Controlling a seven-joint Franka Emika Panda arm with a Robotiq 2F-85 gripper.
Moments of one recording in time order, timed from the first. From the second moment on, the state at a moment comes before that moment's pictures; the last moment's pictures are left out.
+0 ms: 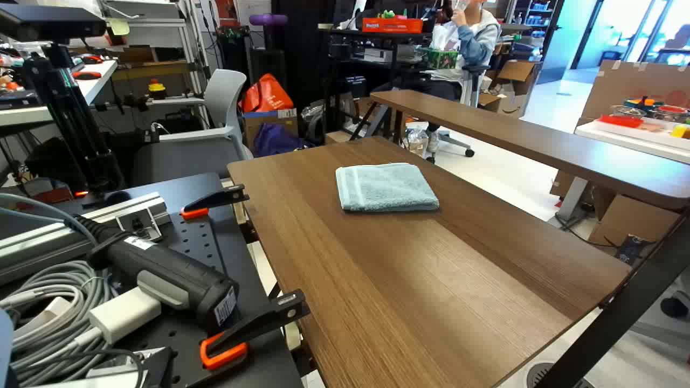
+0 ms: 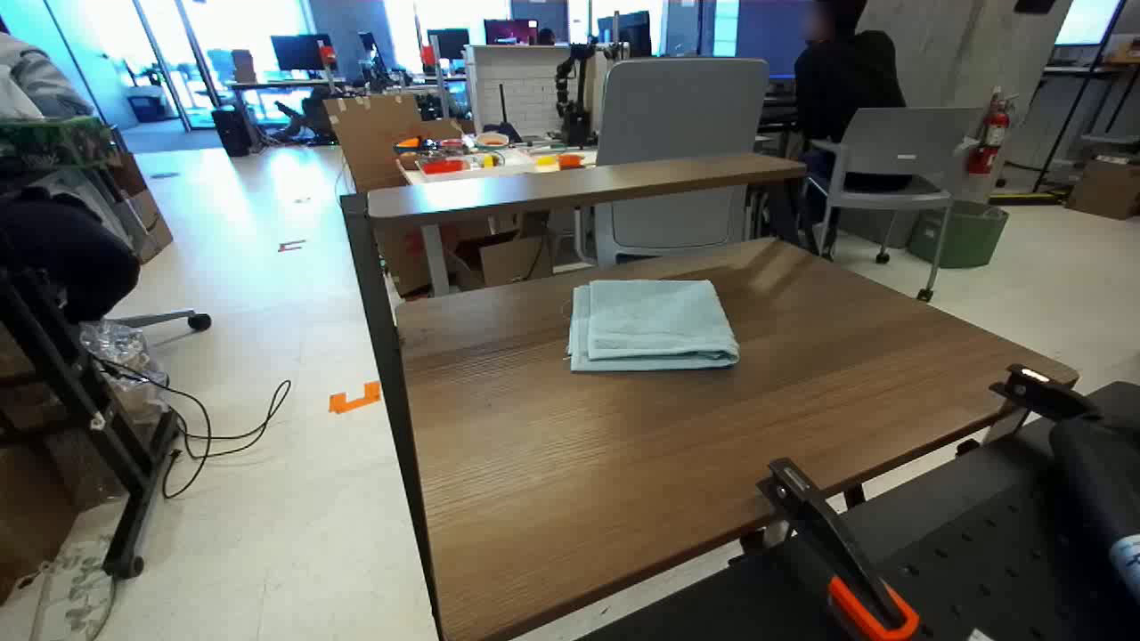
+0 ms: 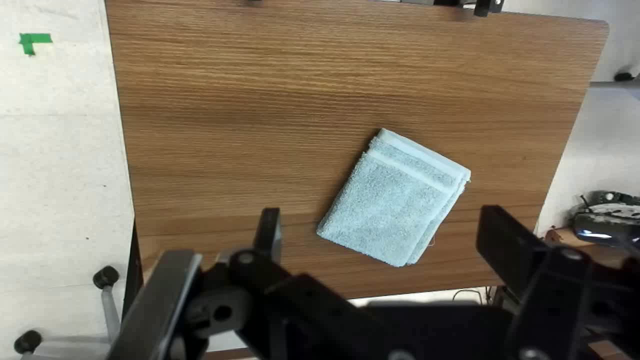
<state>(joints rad) 0.03 -0.25 -0.28 -2.39 0.17 2.17 -0.45</state>
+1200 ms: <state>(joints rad) 0.01 -0.18 -0.25 -2.39 0.19 2.28 -0.42</state>
